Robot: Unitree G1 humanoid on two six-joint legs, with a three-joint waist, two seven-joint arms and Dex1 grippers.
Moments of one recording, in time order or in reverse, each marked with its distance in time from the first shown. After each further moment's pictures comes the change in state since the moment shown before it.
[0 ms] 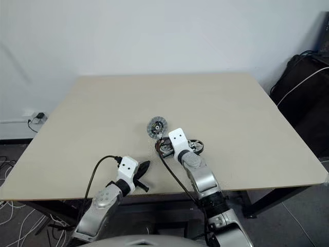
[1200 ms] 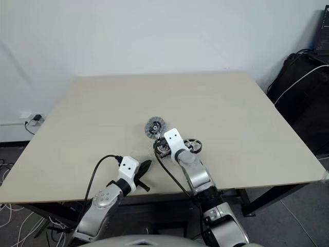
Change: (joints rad) left arm -0.010 0.000 0.004 0.001 -0.009 -0.007 -0.003; right arm -0.040 0.025 0.016 0.078 -0.068 -0.031 -0.032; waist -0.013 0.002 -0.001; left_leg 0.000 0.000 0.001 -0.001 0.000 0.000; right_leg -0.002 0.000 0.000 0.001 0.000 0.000
